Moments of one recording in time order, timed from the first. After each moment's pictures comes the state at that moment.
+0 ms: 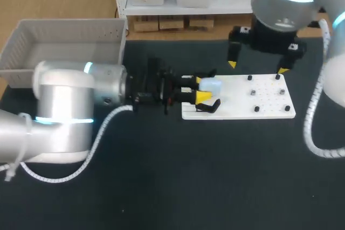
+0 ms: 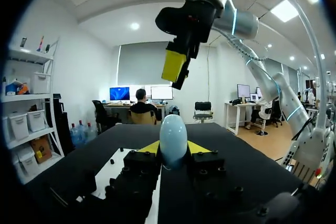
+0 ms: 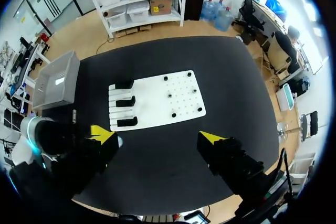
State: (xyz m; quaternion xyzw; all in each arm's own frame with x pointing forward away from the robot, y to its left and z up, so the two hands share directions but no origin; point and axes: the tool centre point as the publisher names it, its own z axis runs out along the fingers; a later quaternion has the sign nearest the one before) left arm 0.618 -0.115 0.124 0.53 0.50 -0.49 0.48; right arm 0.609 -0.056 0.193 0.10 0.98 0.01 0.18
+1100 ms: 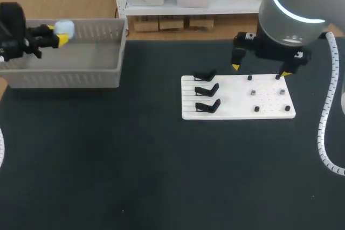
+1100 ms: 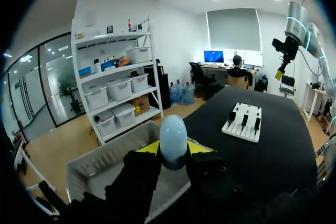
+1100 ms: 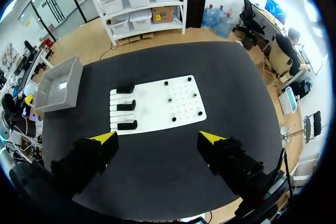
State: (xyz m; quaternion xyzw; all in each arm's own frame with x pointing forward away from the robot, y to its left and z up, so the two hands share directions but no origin) left arm 0.775 0.235 0.161 0.36 0.75 -0.19 0.52; right arm 0.606 -0.059 0.191 0.10 0.97 0.02 0.21
